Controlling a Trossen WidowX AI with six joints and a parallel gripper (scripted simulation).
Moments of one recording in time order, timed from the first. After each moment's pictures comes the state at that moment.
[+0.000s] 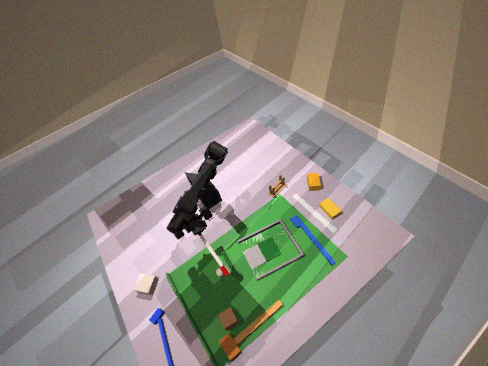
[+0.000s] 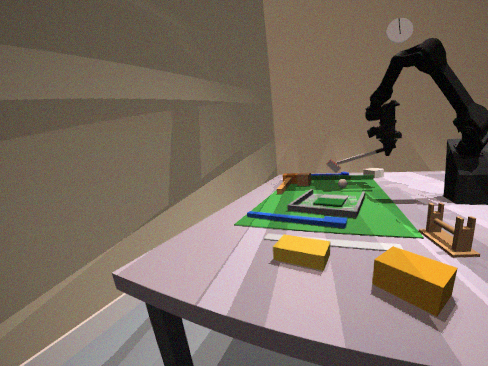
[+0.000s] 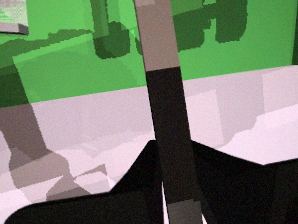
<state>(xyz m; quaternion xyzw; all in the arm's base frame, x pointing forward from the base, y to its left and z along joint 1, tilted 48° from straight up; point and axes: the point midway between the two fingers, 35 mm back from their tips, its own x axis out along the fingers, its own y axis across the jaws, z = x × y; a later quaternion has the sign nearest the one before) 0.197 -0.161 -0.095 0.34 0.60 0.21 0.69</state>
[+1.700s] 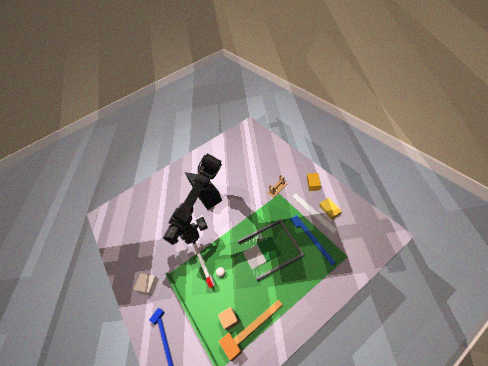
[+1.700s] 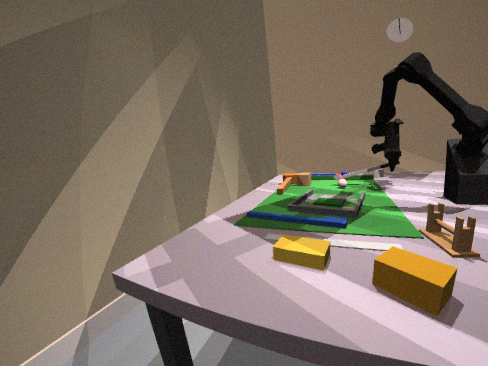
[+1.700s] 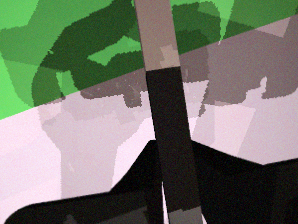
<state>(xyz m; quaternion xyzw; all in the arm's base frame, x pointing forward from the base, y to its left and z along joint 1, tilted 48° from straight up) 0.180 -0.129 -0.172 0.41 0.63 0.15 0.65</state>
